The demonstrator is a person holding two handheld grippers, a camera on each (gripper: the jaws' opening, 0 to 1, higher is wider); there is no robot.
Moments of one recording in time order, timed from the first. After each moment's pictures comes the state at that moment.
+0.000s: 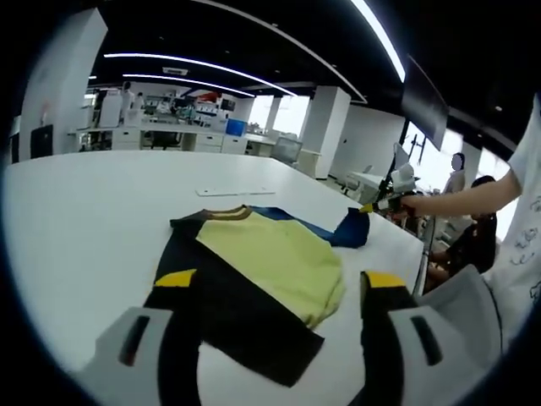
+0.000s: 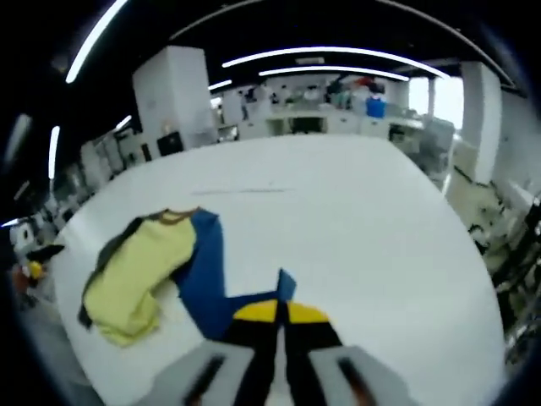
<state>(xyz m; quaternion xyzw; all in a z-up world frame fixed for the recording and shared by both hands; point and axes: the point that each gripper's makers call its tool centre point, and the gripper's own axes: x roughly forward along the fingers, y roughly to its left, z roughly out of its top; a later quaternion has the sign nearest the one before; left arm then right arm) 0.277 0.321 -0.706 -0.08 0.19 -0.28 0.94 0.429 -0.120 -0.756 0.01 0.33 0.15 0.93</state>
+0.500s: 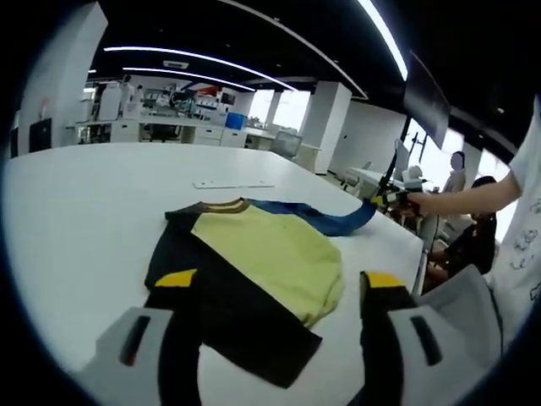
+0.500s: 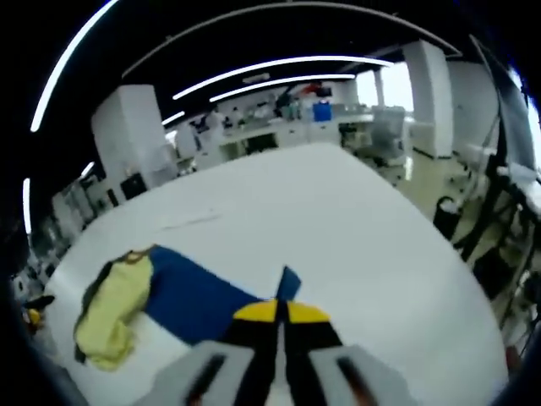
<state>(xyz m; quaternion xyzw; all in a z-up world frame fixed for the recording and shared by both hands) 0.281 0.319 -0.715 -0.09 0.21 -0.28 0.93 0.441 -0.203 -0.756 0.09 0.30 0.06 0.95</state>
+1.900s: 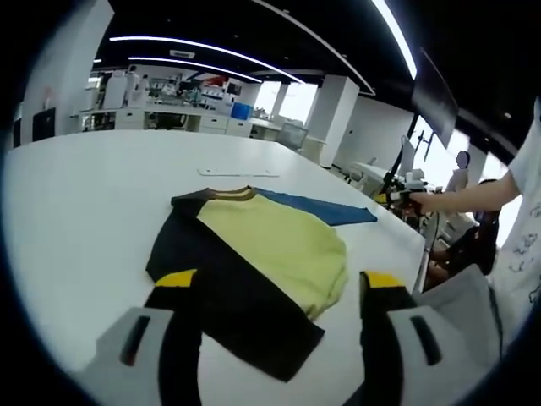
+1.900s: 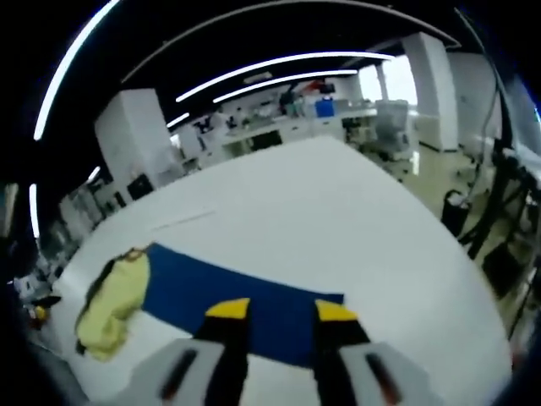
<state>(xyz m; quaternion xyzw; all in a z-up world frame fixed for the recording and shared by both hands) 0.281 0.327 -0.732 -0.10 0.23 -0.28 0.93 0.446 -0.216 -0.774 0.10 0.31 0.11 0.94</state>
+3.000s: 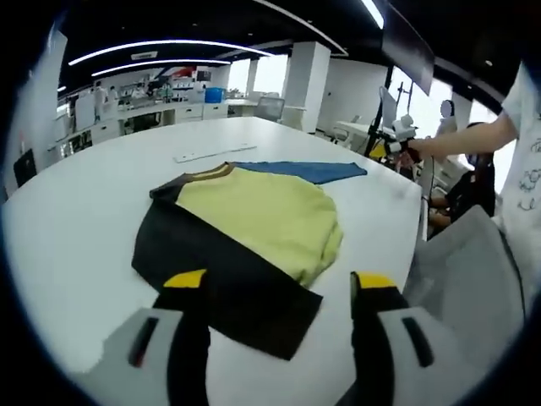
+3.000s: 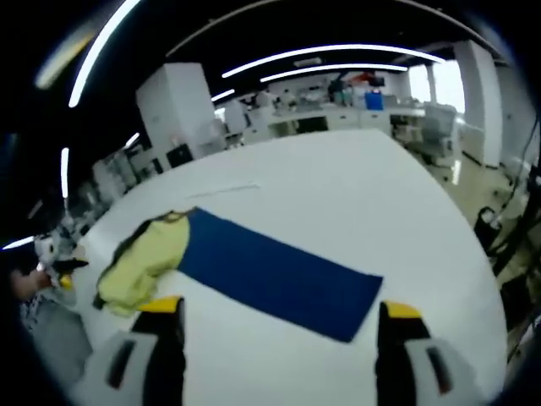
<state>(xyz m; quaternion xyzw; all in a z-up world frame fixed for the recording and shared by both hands) 0.249 0.291 -0.757 0.02 0.28 -0.33 0.90 0.411 -0.188 -0.777 0.05 0.34 0.20 0.92</state>
